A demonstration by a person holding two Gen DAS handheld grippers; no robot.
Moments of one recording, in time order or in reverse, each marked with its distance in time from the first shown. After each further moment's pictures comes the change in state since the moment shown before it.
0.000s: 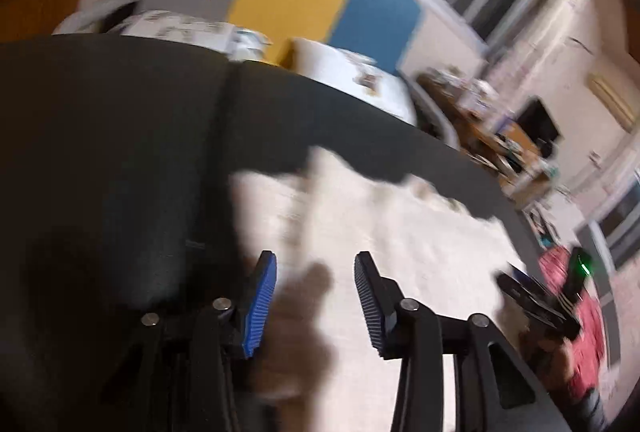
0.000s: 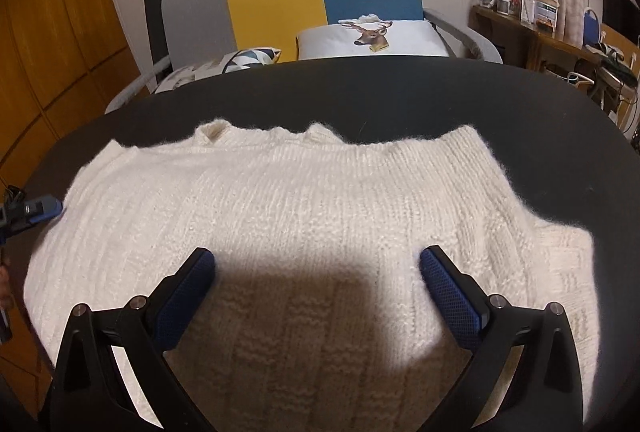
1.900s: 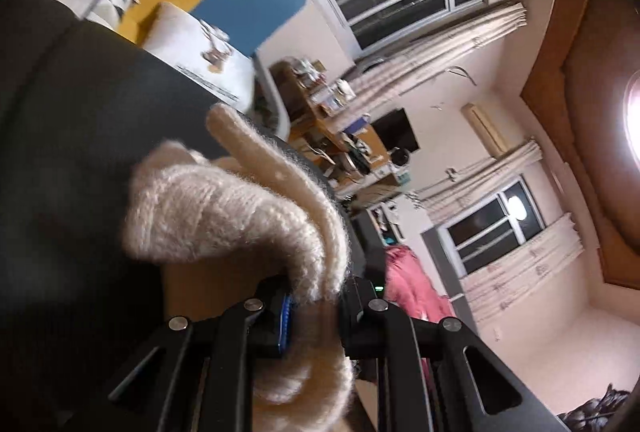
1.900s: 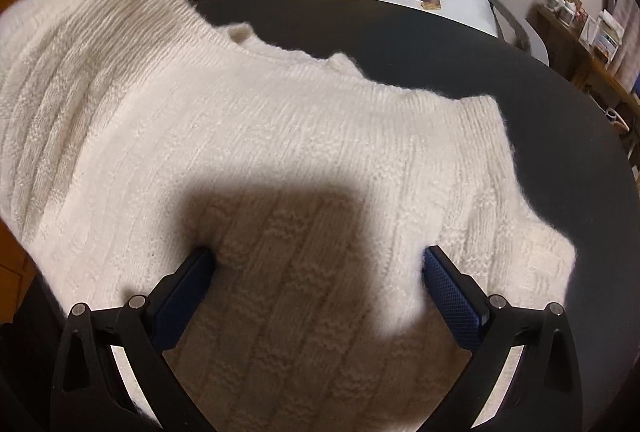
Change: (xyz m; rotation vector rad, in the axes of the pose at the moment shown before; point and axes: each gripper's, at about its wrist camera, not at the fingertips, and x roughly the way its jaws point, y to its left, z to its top) left arm -0.012 -0.123 -0.009 -0.084 0.101 -0.654; right arm 0.025 -0.010 -0.017 -0.263 0.265 0.040
